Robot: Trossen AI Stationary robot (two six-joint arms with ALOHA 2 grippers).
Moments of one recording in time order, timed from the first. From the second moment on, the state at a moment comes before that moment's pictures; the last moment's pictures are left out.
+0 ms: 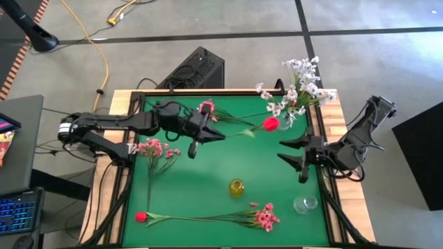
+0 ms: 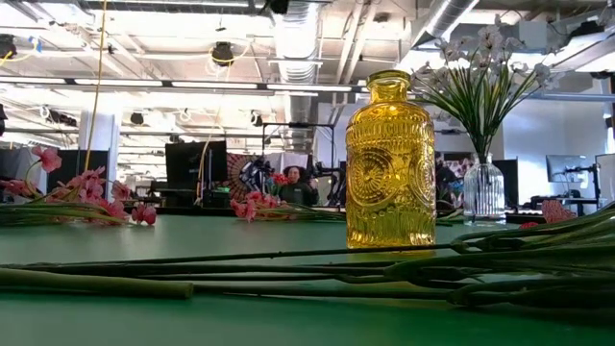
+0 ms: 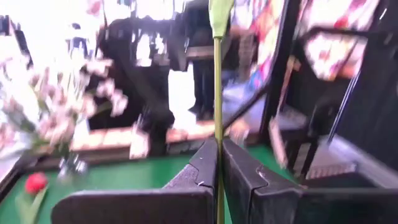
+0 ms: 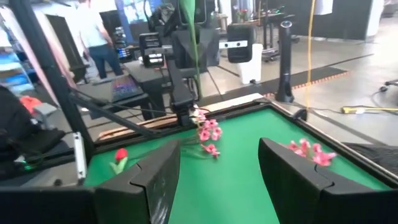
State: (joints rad) left arm 0.12 1.33 1.07 0.23 0.36 -0.03; right arm 0.77 0.81 0.82 -0.15 1.03 0.31
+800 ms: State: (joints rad) left arm -0.03 1.57 1.07 0.74 0.28 -0.14; right arm 0.52 1.10 0.82 0.54 0.69 0.08
